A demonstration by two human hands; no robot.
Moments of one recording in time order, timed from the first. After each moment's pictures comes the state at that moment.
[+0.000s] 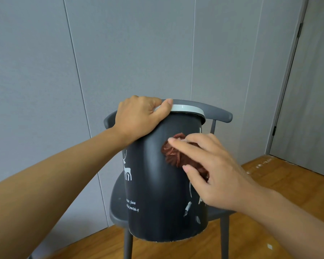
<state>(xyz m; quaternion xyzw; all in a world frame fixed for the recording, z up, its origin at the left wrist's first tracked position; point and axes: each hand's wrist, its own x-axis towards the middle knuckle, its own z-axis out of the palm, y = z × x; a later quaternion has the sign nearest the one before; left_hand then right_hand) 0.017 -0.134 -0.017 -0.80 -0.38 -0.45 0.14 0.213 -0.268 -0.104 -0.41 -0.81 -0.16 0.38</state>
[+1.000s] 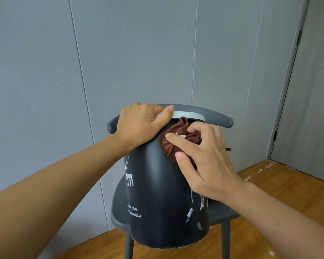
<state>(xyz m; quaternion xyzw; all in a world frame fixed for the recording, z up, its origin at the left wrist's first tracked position) 0.013 -0.139 -0.017 -0.80 -0.39 -0.44 0.16 0.194 -0.245 -0.094 -0.43 -0.75 -0.27 0.43</state>
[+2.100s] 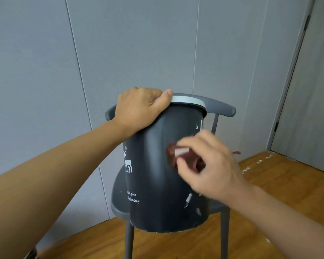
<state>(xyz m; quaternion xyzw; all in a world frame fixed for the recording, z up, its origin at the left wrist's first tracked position) 0.014 -0.132 -0.017 -0.80 -0.39 -0.45 0.13 0.197 -0.255 -0.118 -0.42 -0.76 -0.21 0.45</state>
